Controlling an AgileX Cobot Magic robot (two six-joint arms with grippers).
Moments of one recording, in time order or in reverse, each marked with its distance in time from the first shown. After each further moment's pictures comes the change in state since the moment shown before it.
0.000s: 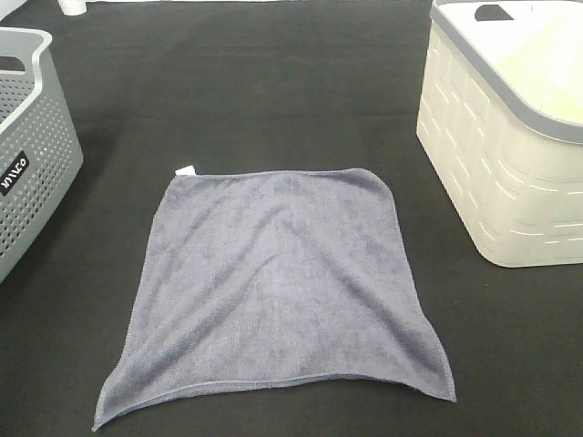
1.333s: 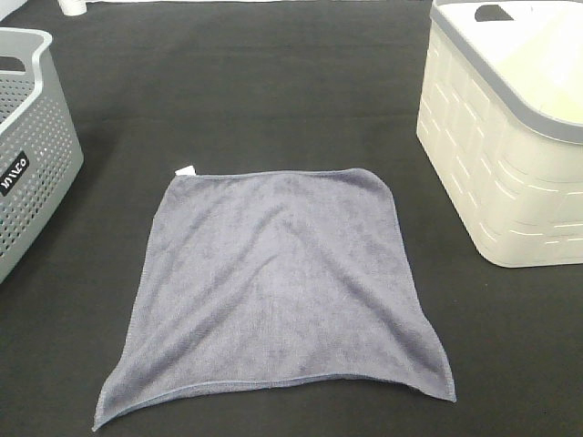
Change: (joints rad) left arm 0.000 -0.674 0.267 -0.056 -0.005 0.100; right arm 0.011 -0.516 0.398 -0.070 -0.038 -0.049
